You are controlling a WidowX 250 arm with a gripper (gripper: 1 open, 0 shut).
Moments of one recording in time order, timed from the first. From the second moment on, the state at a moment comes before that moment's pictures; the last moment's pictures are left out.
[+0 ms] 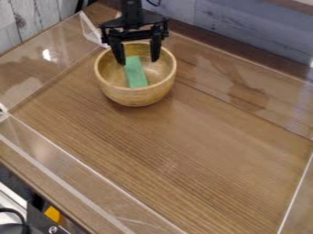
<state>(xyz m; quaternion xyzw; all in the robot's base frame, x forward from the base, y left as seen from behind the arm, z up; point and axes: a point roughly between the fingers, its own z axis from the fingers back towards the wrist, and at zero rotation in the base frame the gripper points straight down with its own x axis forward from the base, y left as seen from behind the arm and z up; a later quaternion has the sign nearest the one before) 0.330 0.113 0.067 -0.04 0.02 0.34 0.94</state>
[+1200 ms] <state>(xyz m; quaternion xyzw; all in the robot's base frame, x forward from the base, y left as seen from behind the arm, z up) 0.335 0.120 0.044 -0.01 0.02 0.36 0.93</state>
